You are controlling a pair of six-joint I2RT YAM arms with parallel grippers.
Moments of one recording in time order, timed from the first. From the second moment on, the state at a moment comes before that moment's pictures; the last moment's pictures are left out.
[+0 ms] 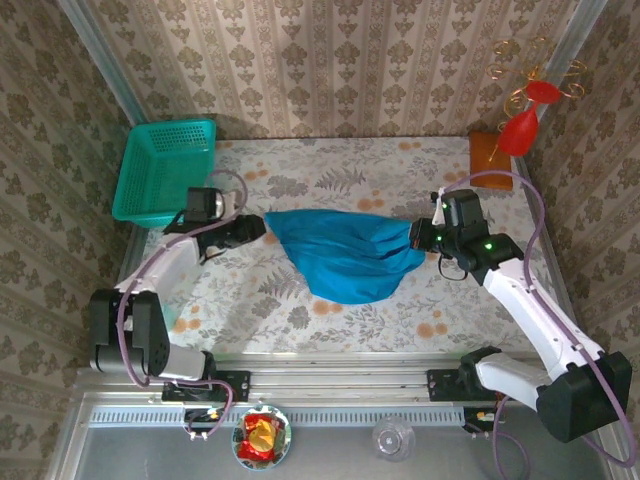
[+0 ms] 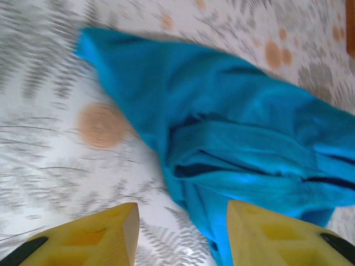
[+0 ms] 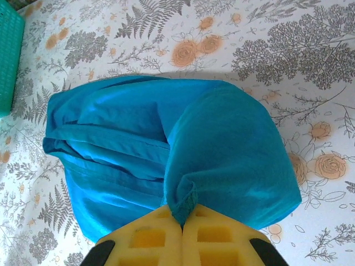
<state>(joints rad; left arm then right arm) -0.21 1.43 0.90 -0.38 0.51 -0.37 0.27 1.09 0.92 -0.58 -0.12 0.49</state>
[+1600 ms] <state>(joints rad) -0.24 1.26 1.50 -0.61 0.36 -0.23 0.26 1.03 1.19 -0.63 0.04 0.44</state>
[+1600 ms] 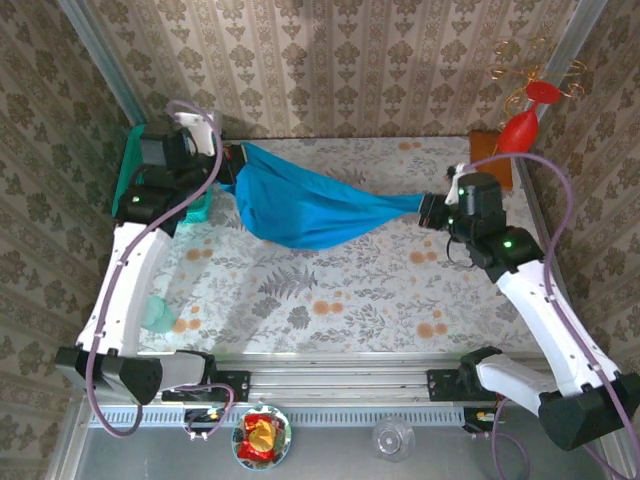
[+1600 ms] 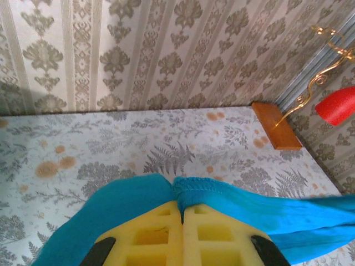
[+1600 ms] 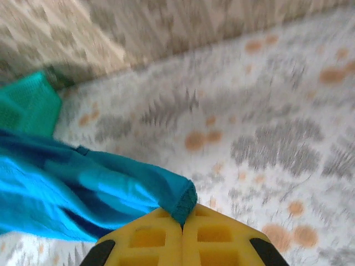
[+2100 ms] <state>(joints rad) -0.26 1.31 1.08 -0.53 0.43 -0.26 0.26 0.89 1.27 -0.64 0.11 0.34</state>
